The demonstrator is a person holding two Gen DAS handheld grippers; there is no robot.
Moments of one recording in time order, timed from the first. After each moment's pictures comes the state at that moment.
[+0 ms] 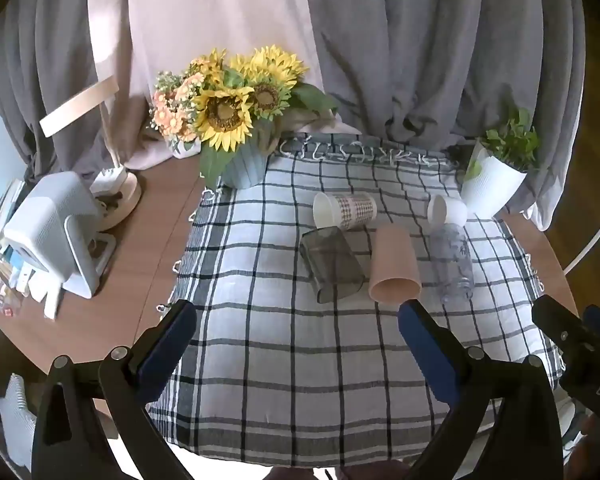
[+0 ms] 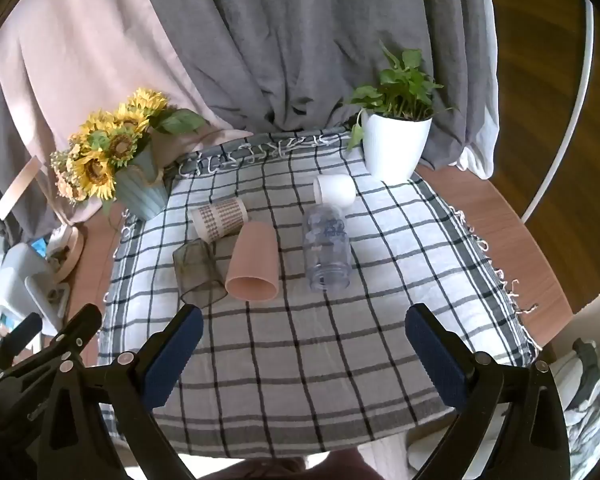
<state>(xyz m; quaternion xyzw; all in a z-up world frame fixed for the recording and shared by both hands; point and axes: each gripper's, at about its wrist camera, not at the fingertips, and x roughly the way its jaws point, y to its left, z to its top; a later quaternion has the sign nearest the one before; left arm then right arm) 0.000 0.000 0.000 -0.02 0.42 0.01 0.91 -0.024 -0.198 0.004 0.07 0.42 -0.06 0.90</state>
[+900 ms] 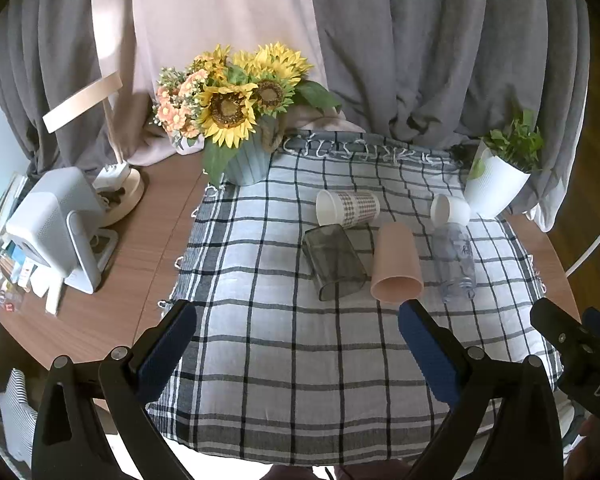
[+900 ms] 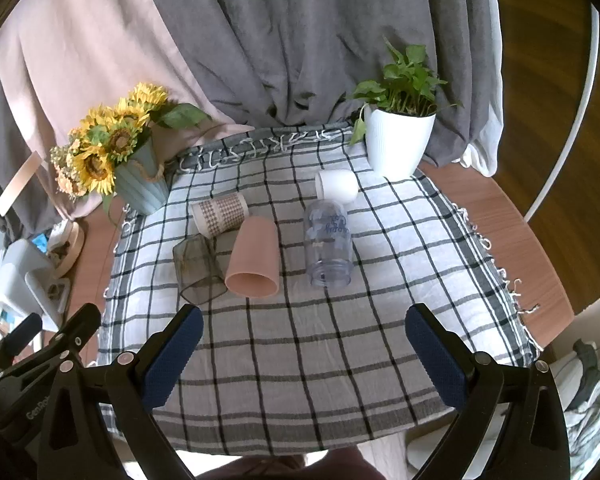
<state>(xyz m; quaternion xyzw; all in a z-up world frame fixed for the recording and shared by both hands) -0.002 0.001 -0.004 -0.02 0.42 0.02 0.90 -0.020 -0.200 0.006 0.07 0.43 -0.06 0.90</state>
